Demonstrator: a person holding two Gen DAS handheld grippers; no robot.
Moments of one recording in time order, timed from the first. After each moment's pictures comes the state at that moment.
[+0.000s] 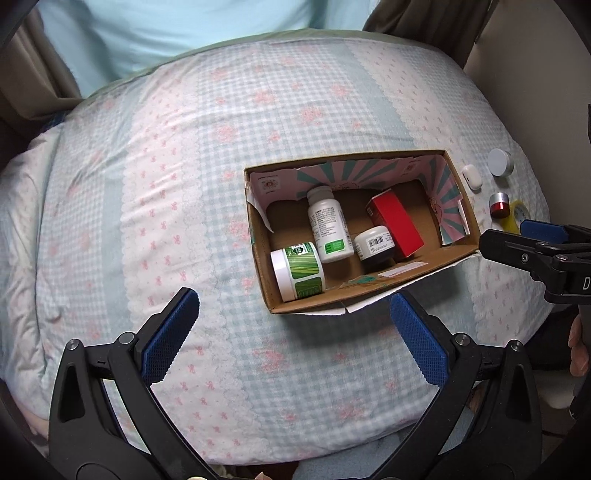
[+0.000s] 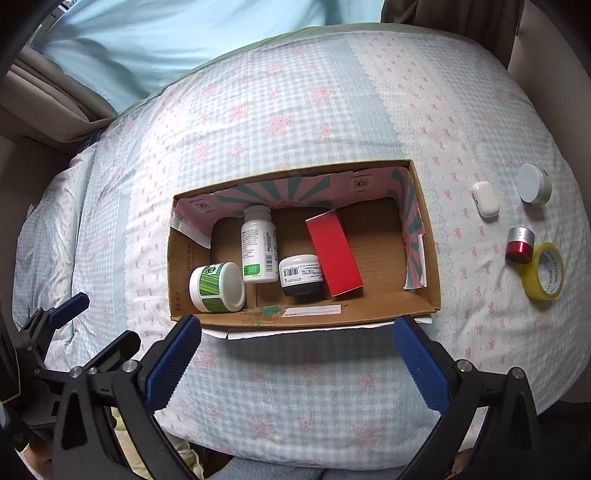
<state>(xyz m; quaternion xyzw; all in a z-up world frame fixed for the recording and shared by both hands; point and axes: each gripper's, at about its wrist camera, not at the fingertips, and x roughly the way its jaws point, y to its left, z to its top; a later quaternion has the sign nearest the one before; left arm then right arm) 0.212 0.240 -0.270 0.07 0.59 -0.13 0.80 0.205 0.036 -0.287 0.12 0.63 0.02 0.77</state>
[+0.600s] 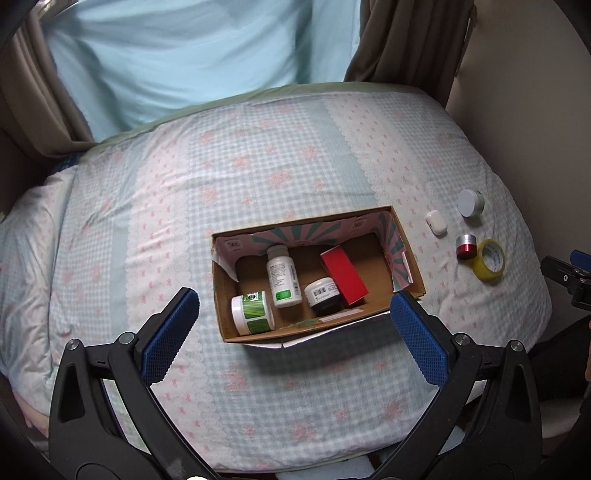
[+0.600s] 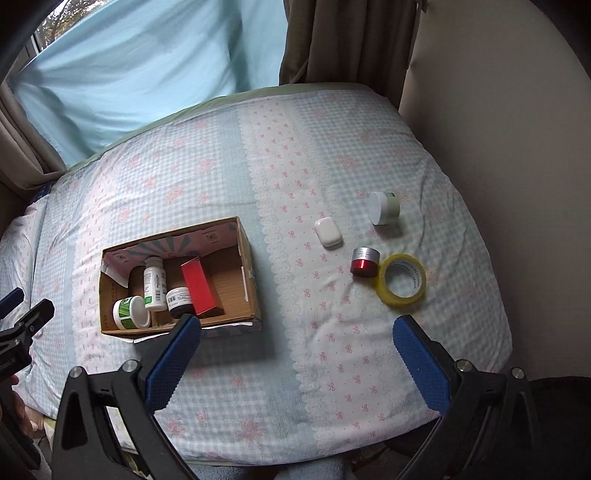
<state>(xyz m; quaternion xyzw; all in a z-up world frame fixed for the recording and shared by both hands) 0.182 0.148 -0.187 0.07 0.51 -0.12 0.85 0.121 -0.112 -0.192 0.07 0.55 -0.12 0.82</state>
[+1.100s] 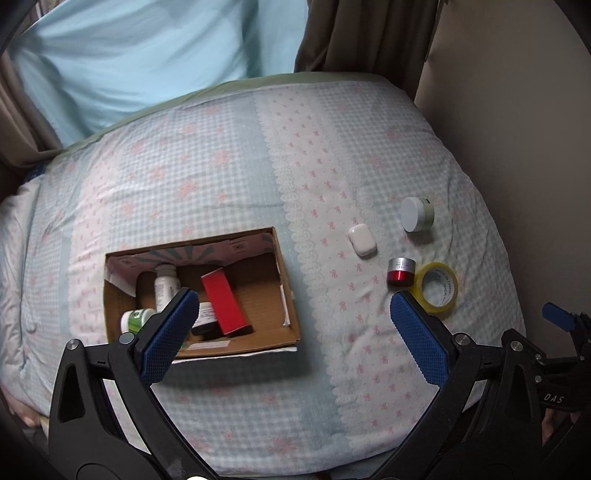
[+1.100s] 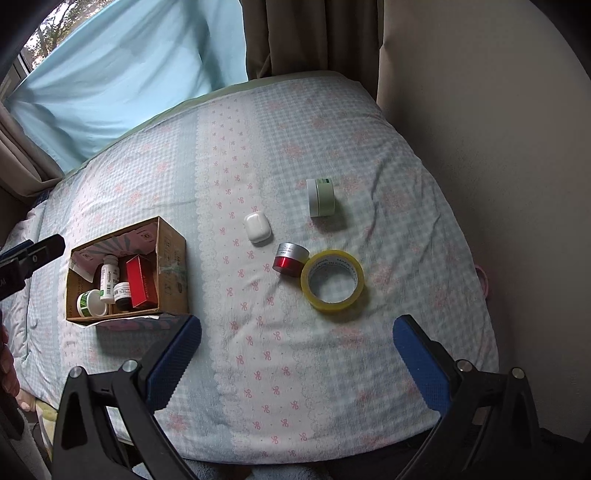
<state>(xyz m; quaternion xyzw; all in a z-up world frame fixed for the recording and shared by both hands) 0.199 -0.063 -0.210 0.06 0.54 -0.13 0.83 0.088 -0.262 -0.234 0.09 0.56 -0.09 0.82</state>
